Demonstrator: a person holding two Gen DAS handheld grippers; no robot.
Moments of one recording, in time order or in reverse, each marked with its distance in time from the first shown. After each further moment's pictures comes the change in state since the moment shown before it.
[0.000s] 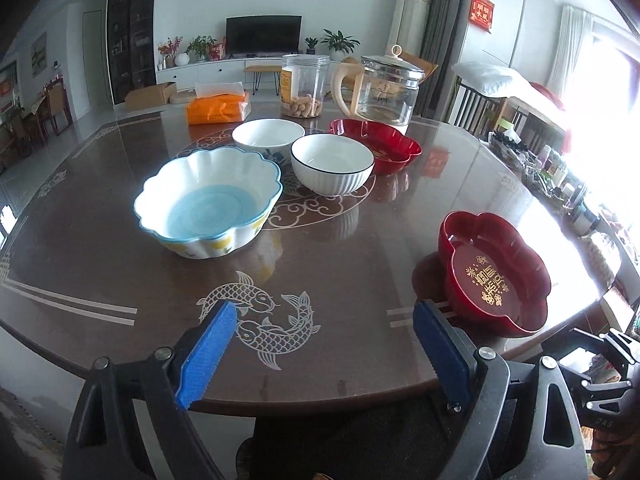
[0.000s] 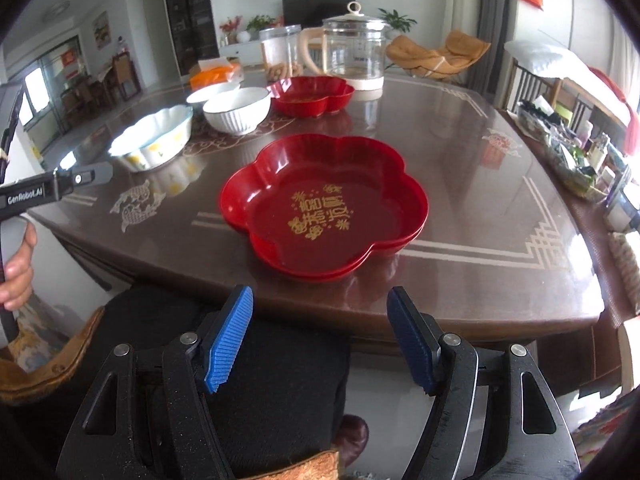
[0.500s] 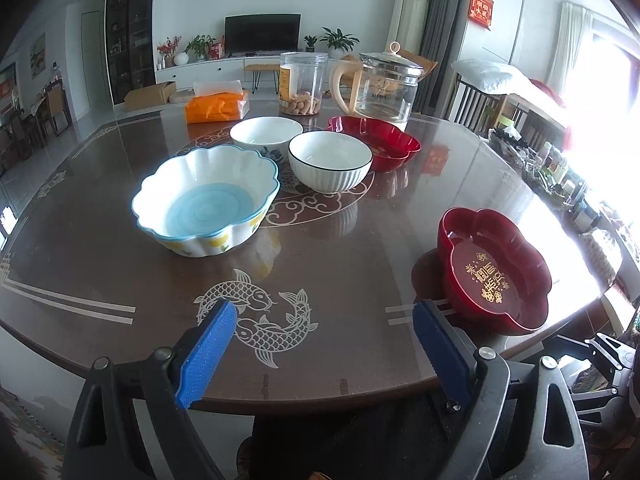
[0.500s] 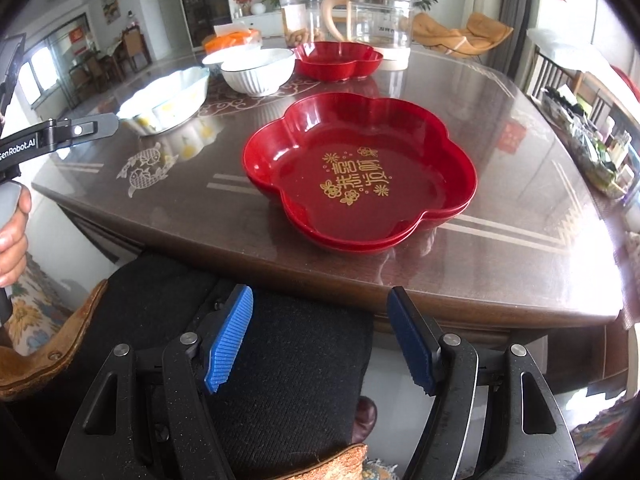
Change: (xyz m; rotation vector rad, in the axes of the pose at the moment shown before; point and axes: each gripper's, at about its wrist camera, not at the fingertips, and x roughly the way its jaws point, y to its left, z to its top) left arm 0.001 -0.006 -0.002 0.015 0.009 0.005; right arm 0.021 0.013 -0.005 -0.019 0.064 0.022
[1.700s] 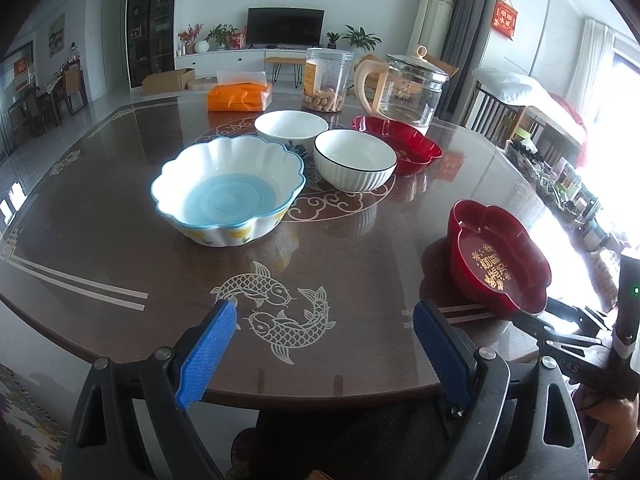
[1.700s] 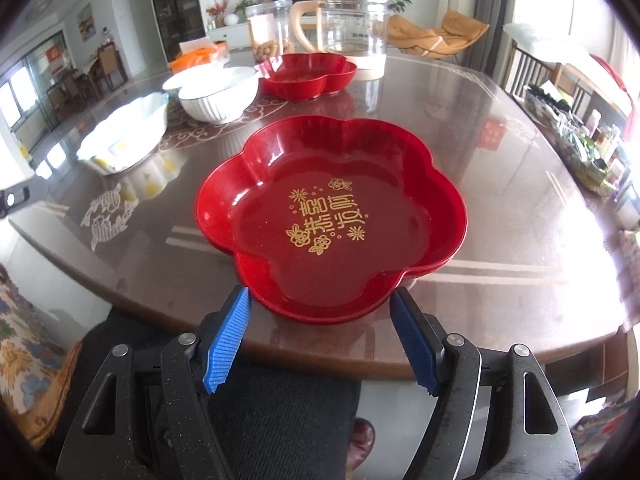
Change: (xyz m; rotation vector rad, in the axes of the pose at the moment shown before) left arm 0.005 0.012 0.001 -0.062 0.009 0.026; right arm 0.036 -0.018 0.052 0.083 -0.042 -0.070
